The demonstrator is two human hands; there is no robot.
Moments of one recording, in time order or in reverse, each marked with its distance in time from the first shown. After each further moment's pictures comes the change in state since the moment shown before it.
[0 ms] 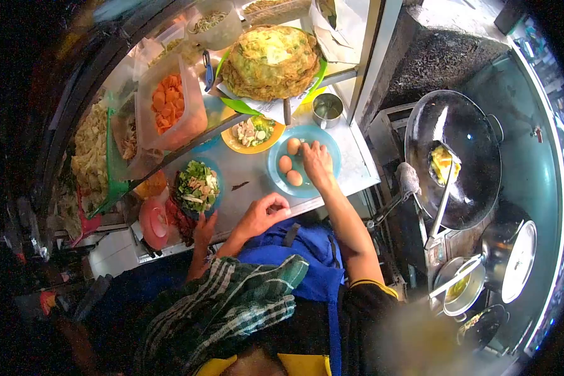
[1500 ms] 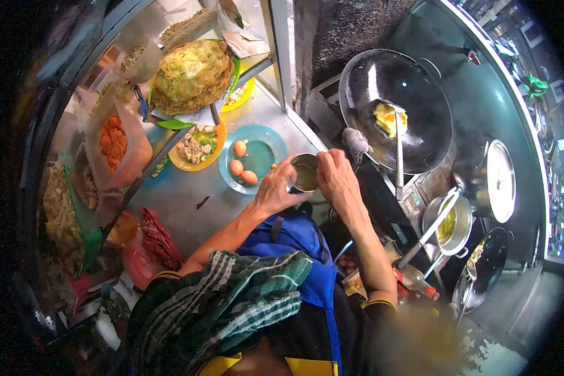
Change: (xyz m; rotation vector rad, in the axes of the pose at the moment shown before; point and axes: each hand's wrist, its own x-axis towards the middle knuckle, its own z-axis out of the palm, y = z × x) left_hand 0.094 0.034 0.097 0.344 0.012 0.680; right_hand -0.174 0.029 -0.176 0.123 0.463 0.002
